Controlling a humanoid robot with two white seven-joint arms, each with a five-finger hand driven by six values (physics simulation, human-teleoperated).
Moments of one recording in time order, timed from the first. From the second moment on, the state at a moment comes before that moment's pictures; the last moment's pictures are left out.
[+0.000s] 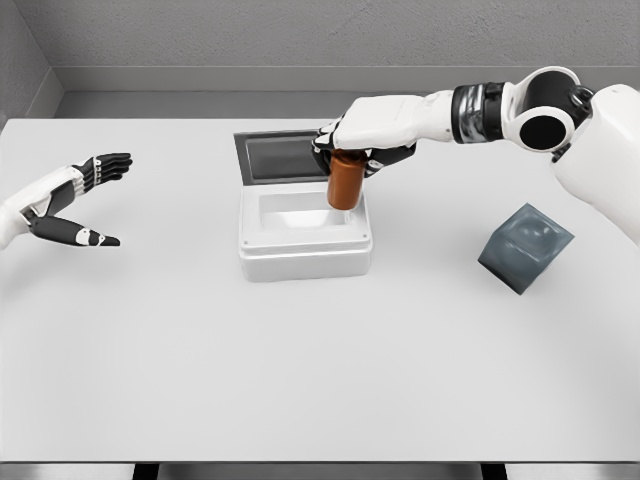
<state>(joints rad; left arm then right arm) -0.57 0.82 -0.73 -0.91 0.68 -0.61 -0.61 -1.10 -0.50 0.97 -1.22 0.28 -0.60 0.61</state>
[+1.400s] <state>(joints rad) -0.49 0.70 -0.45 -0.94 0.59 -0.57 -0.61 -1.11 -0.51 0.96 -1.23 0.30 -0.61 0.61</state>
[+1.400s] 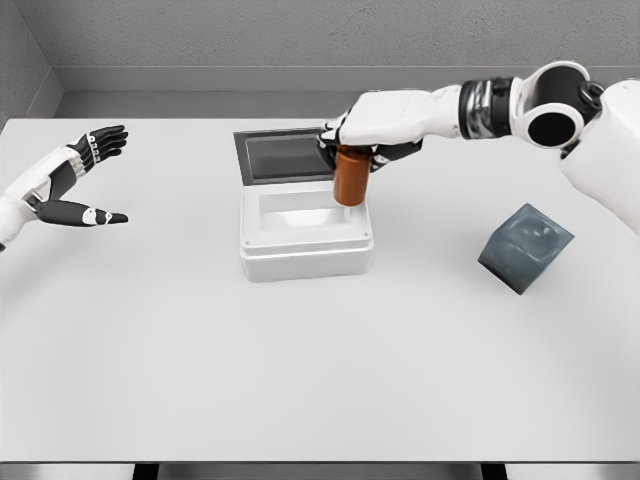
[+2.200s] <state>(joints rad) -0.48 0.70 -0.45 -0.95 0.59 -0.57 -0.61 -1.09 -0.55 0.96 -1.30 0.31 -0.61 0.61</state>
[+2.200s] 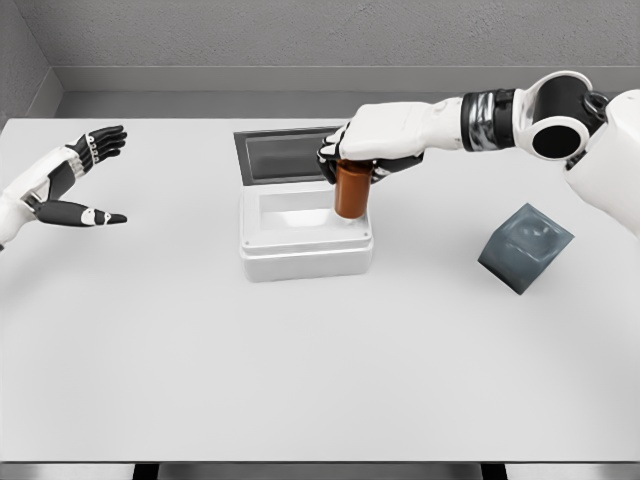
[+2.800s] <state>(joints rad) -0.48 0.71 -0.45 -0.95 0.59 -0.57 -0.61 -1.04 -0.60 0.84 -1.43 0.32 -0.61 0.61</state>
